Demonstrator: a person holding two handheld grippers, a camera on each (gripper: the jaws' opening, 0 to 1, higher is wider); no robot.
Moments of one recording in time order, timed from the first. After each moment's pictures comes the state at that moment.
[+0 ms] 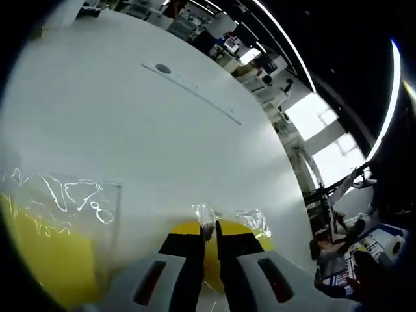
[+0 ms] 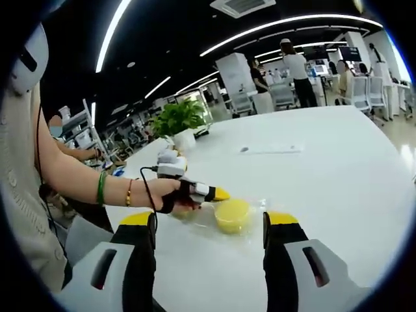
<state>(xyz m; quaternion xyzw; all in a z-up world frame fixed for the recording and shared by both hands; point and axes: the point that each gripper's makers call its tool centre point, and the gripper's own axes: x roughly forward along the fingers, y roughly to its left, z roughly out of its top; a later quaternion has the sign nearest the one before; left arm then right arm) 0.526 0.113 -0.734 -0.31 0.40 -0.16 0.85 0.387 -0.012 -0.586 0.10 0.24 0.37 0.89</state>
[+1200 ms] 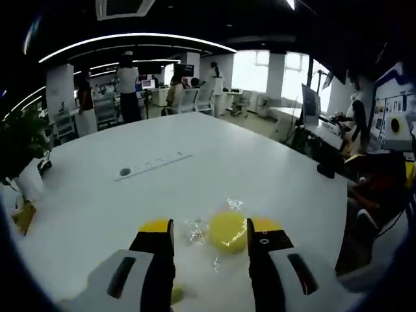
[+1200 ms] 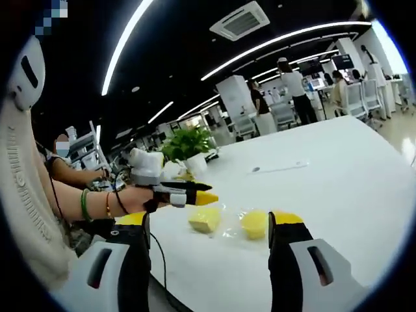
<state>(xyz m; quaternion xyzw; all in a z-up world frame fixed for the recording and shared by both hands) 0.447 0.148 -0.588 -0.01 0.23 -0.29 0.93 0.322 0.003 -0.533 0.17 0.16 0.37 0.90</state>
